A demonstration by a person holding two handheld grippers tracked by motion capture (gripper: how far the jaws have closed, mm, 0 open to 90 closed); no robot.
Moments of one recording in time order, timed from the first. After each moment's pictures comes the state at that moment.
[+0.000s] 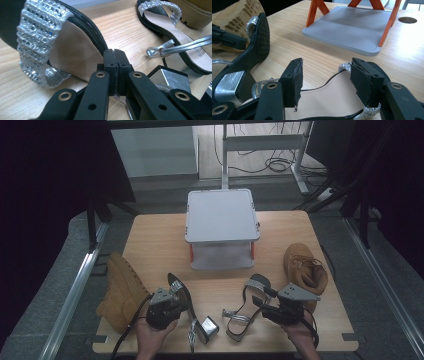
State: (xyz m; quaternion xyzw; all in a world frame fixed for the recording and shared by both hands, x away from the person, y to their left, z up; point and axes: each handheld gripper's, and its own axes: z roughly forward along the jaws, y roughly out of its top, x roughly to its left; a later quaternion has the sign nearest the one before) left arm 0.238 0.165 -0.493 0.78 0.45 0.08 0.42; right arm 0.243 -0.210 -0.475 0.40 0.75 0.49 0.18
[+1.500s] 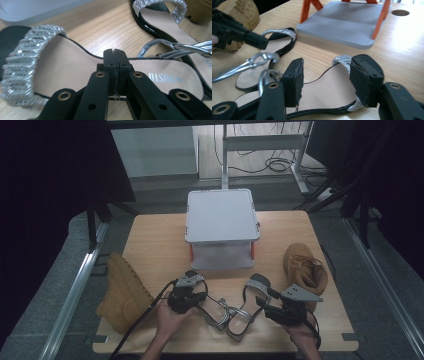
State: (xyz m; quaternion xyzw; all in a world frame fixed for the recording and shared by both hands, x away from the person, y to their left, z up) left arm 0.285 0.120 -0.495 0.82 0.42 0.05 0.40; right arm 0.242 -0.217 -0.480 0.42 0.75 0.49 0.18
